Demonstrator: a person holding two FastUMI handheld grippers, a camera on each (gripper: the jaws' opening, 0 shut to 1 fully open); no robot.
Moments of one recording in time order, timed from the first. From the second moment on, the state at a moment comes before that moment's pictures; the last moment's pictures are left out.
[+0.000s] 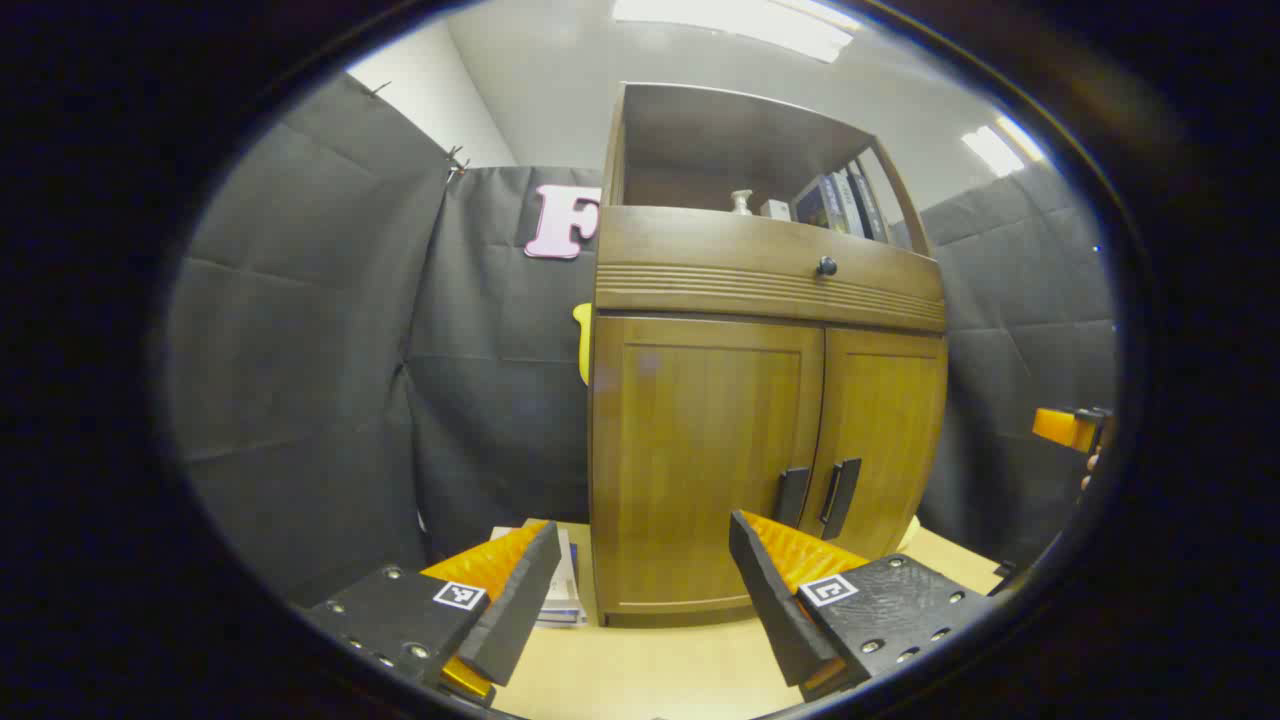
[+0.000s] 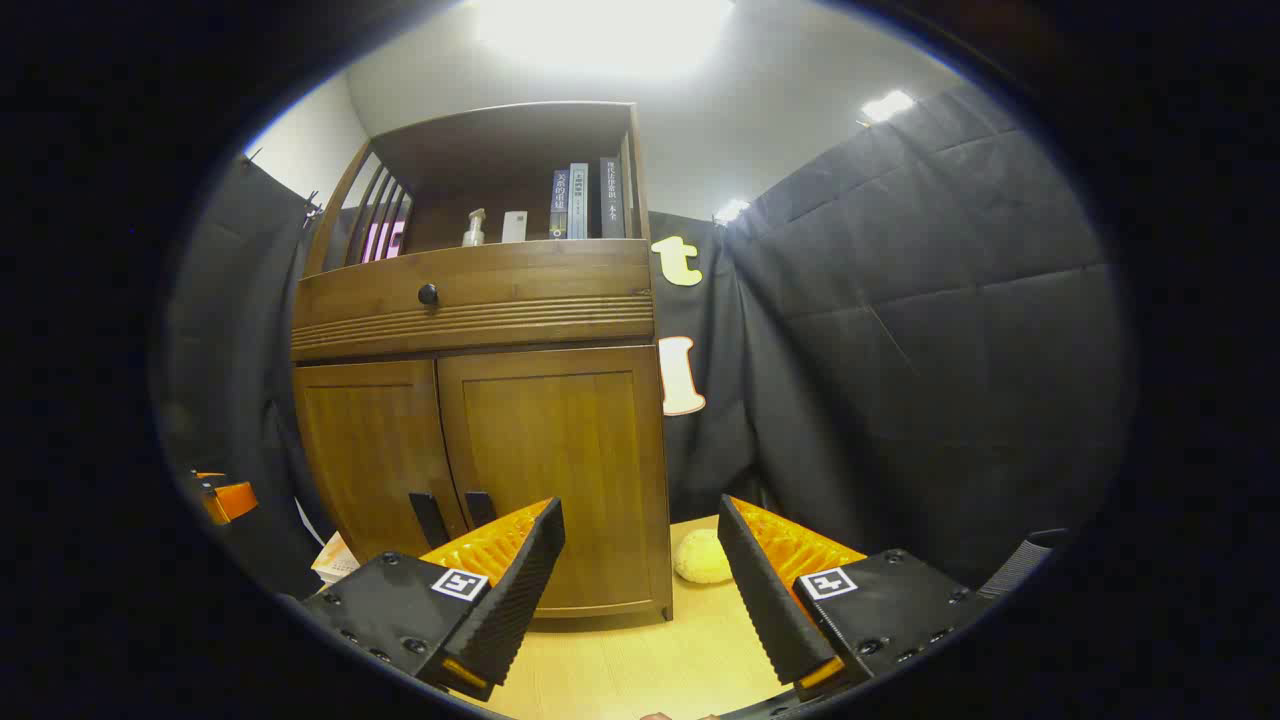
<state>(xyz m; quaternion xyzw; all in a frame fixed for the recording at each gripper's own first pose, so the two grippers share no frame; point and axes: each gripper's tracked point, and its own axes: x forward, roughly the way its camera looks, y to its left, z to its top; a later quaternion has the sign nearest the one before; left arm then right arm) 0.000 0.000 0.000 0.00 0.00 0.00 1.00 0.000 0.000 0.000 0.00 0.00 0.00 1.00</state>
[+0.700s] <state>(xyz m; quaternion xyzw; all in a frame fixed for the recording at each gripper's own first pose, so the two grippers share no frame) -0.007 0.007 -0.001 -0.01 0.01 0.03 1.00 0.000 0.056 -0.021 0.00 0.04 0.06 1.00</state>
